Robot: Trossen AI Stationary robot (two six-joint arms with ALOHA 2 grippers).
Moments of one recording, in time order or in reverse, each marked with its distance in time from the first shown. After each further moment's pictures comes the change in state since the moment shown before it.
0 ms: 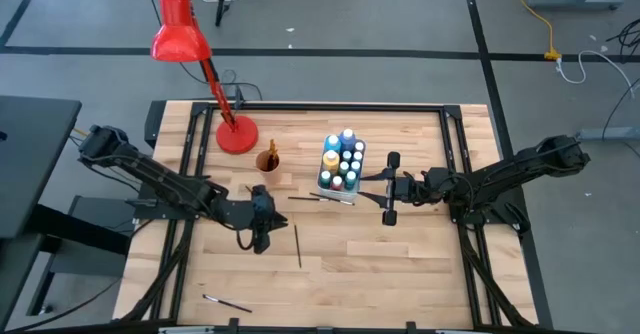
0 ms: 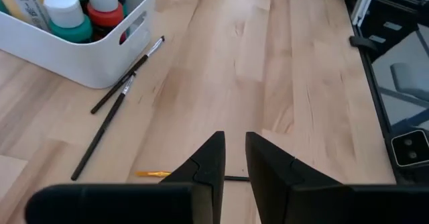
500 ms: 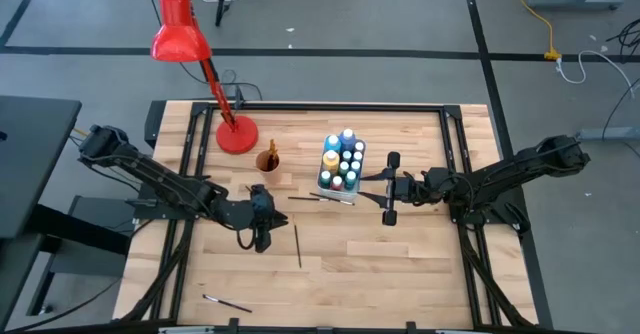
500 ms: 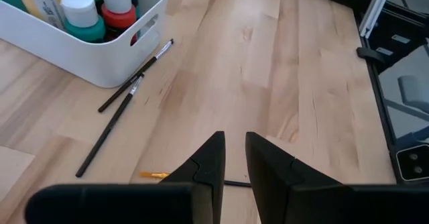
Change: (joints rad) left arm -0.007 0.000 0.000 0.001 -0.039 -0.042; right arm 0.000 0.000 0.000 0.000 0.000 0.000
